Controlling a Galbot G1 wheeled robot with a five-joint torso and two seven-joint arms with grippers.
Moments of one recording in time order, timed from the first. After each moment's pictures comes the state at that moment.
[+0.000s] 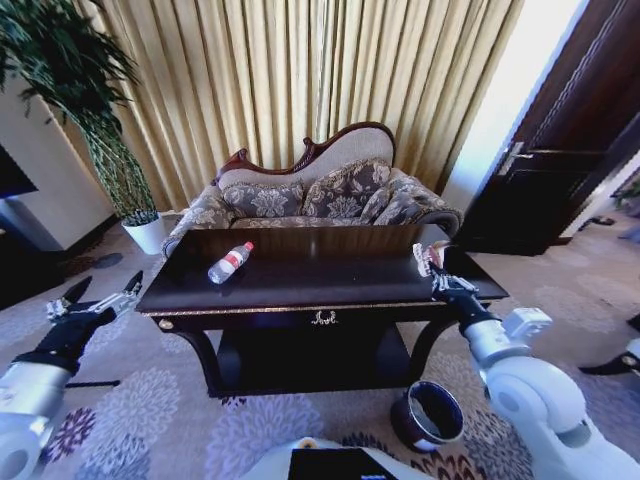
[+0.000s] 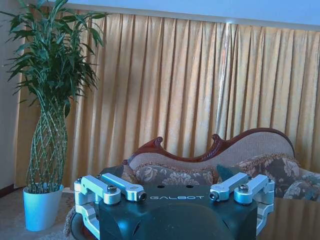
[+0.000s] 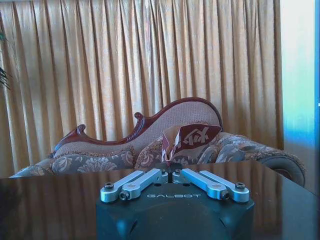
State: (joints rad) left arm 1.73 -1.27 -1.34 -2.49 -0.84 0.44 0.13; right arm -1.60 0.99 0.81 2.41 0.76 -0.33 0.27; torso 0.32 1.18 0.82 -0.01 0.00
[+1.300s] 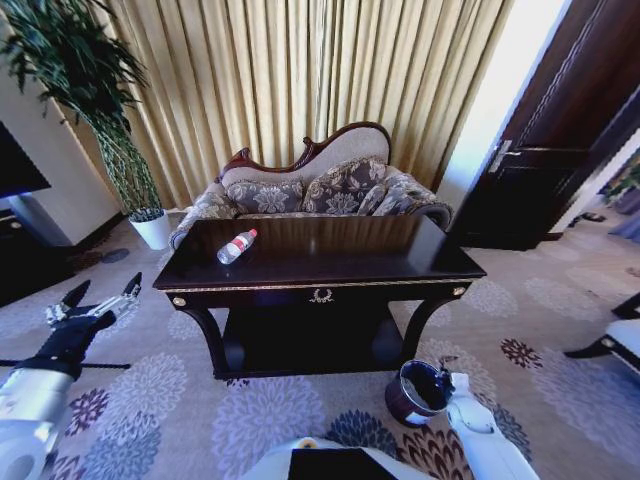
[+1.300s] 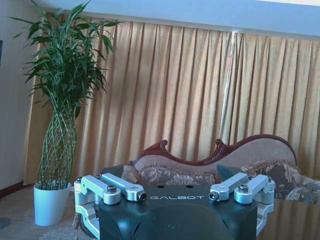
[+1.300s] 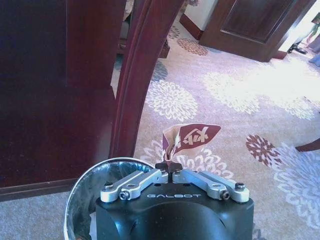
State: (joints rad) left arm 1.73 -1.34 -1.34 -2.50 -0.81 0.43 0.15; right arm -1.30 1.16 0.64 1.16 0.22 -0.19 0.15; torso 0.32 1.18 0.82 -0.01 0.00
